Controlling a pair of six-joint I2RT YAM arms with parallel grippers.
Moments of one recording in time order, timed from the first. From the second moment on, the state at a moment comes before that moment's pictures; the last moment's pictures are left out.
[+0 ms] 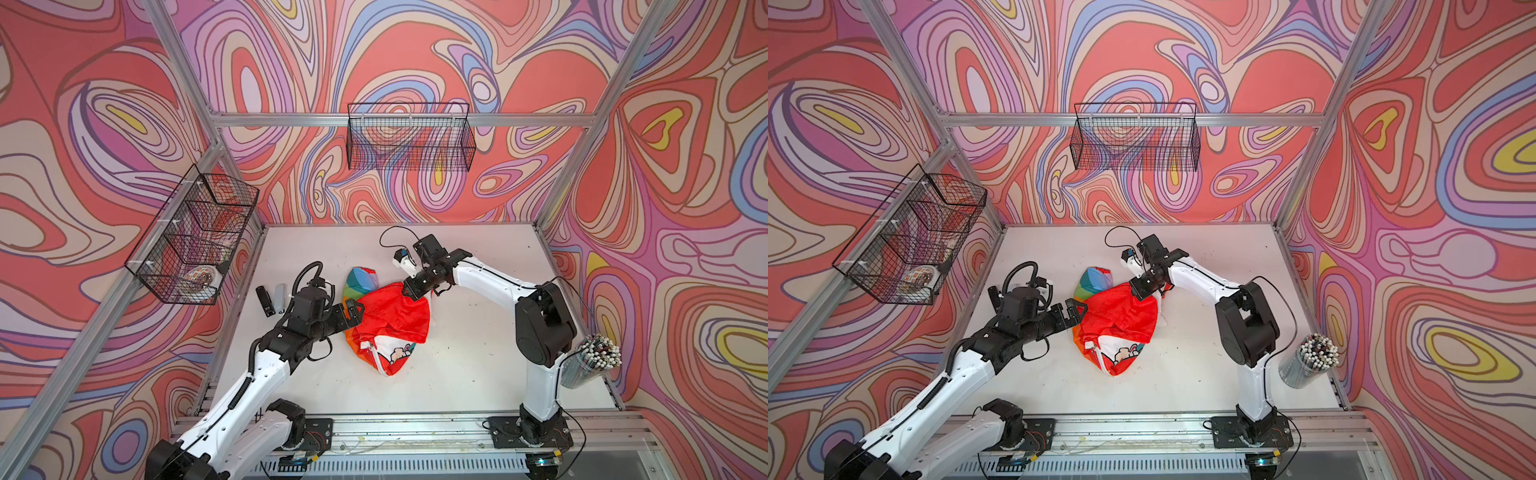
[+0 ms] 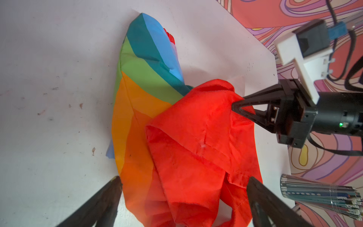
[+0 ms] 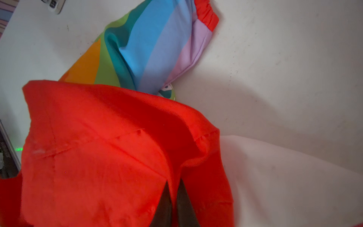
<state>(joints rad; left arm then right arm) -0.36 0.93 0.67 -0.43 0.15 -0.72 0.56 1.92 1.52 -0.65 -0.34 -0.08</state>
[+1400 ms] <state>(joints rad) -0.25 1.80 1.16 -0.30 0.28 -0.61 0.16 1.45 1.24 -0.62 -0.02 0.43</state>
